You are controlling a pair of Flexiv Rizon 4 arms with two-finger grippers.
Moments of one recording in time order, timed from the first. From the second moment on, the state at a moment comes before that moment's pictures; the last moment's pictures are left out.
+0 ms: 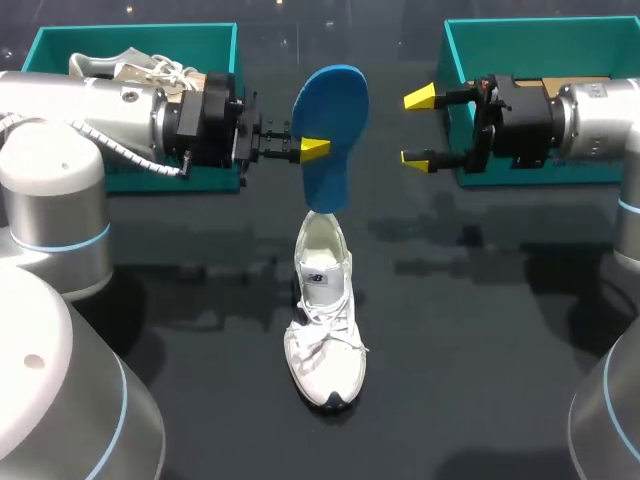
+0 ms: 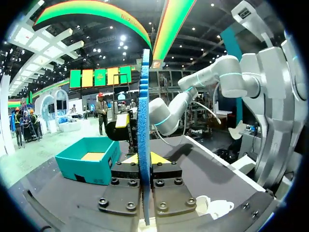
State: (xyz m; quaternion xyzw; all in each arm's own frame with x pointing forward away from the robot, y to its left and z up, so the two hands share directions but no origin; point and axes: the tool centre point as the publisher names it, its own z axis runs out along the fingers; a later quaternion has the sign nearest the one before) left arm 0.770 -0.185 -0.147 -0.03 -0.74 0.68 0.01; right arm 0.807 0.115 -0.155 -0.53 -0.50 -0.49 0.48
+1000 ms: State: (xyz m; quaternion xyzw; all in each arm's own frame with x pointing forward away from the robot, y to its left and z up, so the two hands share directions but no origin) left arm 0.779 -0.186 -0.152 0.25 -0.69 0.64 0.22; right arm 0.807 0.115 -0.155 -0.53 -0.50 -0.49 0.48
